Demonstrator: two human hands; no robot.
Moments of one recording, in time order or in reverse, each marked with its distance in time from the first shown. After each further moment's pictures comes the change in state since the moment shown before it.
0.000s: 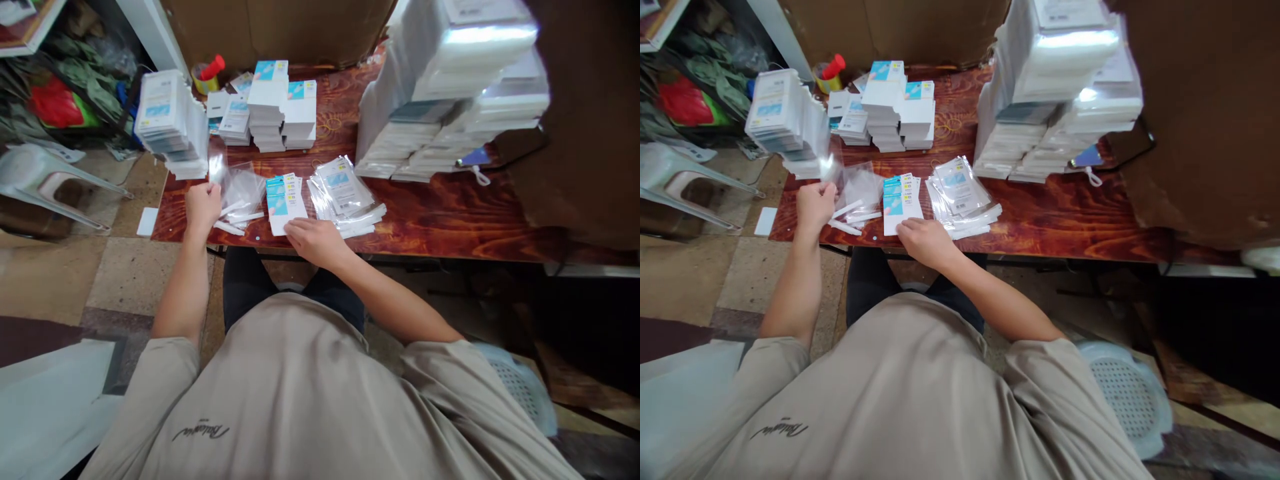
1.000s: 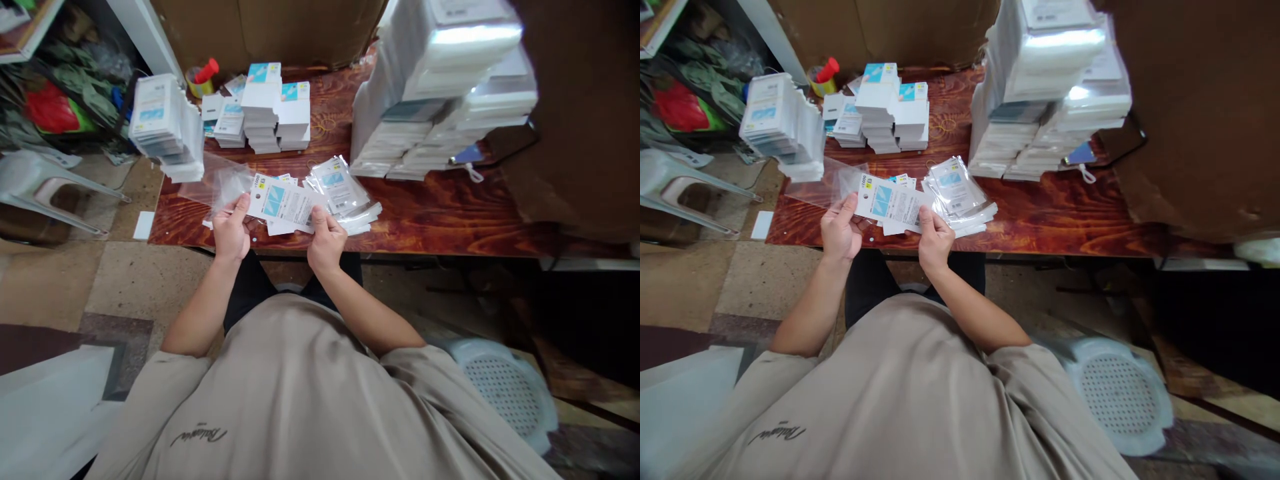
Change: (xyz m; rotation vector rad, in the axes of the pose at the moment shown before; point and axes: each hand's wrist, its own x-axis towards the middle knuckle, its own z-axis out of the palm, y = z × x) left_hand -0.086 0.040 0.052 -1.040 -0.099 -0.115; right_hand 0.004 -0.021 0.036 1.274 0.928 0.811
